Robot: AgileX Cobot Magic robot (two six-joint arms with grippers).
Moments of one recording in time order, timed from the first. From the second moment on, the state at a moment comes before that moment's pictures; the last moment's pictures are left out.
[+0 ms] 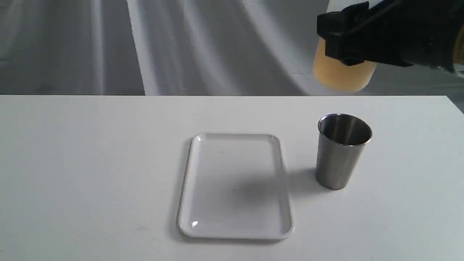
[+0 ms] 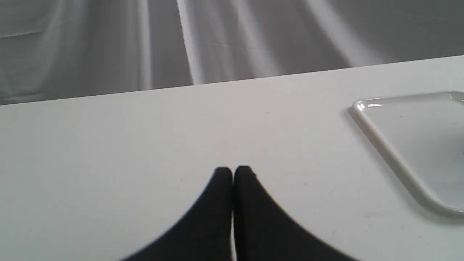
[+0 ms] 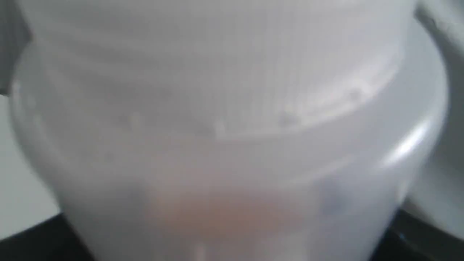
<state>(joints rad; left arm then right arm) -0.06 0.00 0.00 0.03 0.27 0.04 0.26 1.25 -0.96 -1.21 0.03 1.16</state>
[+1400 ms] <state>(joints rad) -0.06 0.00 0.00 0.03 0.27 0.04 0.35 1.96 -0.96 -0.30 -0.51 0.30</state>
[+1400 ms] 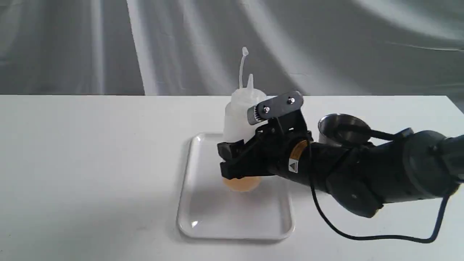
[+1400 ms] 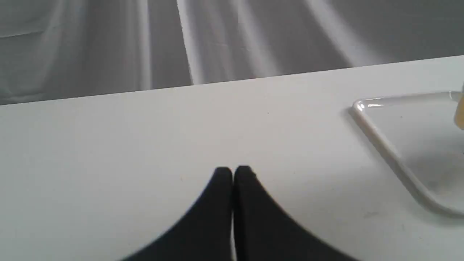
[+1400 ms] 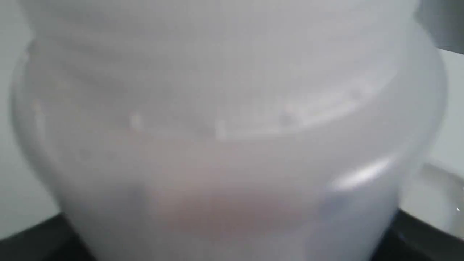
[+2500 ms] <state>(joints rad) -0.06 0.00 0.00 0.03 0.27 0.04 0.39 2.05 -0.96 -0.18 -0.55 0.10</state>
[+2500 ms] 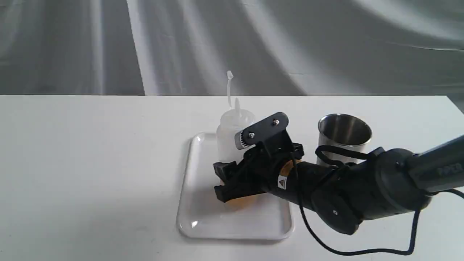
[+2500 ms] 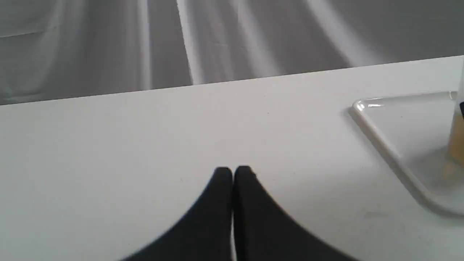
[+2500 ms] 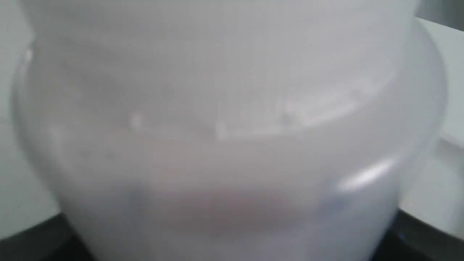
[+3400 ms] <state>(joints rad) -0.06 0.00 0.00 0.03 0.27 0.04 0.40 2.05 -0.96 -0.18 -0.53 0.10</state>
